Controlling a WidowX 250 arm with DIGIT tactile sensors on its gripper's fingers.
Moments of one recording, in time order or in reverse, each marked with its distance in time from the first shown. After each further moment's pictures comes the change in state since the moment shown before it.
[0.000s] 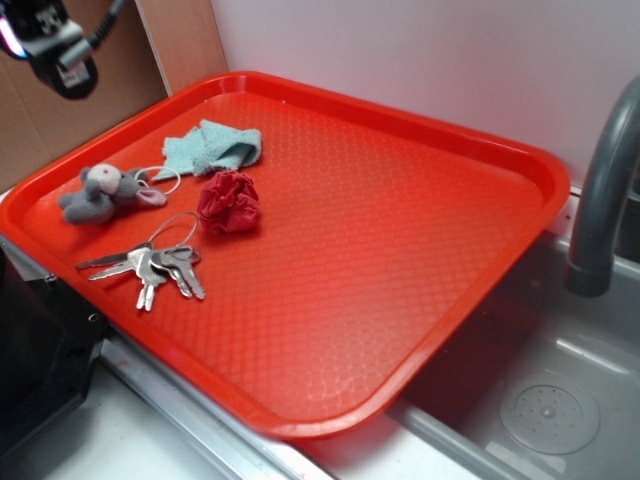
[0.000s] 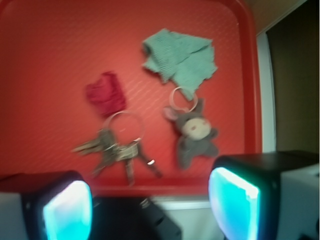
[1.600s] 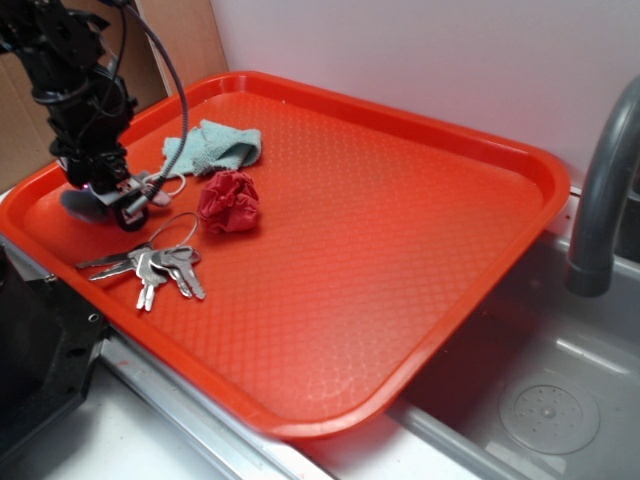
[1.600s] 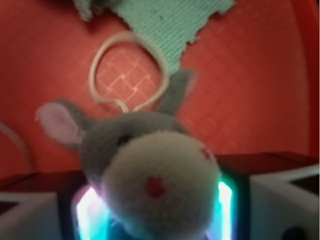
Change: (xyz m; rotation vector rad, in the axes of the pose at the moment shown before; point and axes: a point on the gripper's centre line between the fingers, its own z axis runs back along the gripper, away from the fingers) arm 0.006 0.031 -0.121 0.024 0.008 0.021
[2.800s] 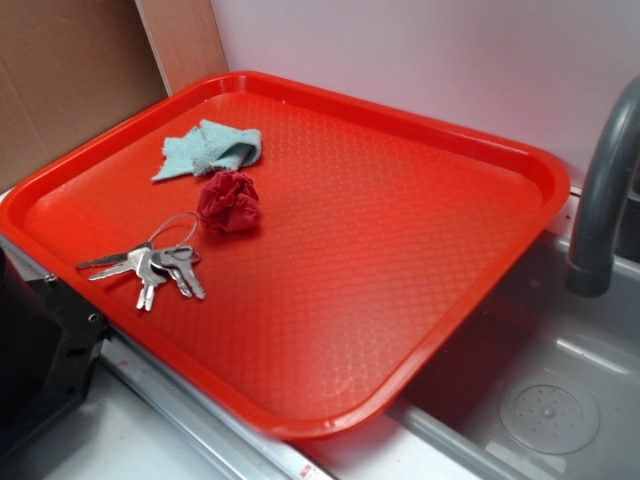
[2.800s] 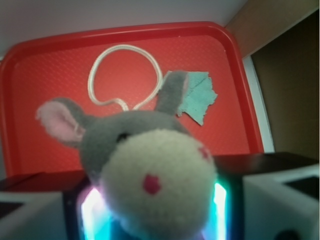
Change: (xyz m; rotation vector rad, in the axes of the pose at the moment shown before) arm 0.045 -0.091 0.190 -0.017 -0.002 0.153
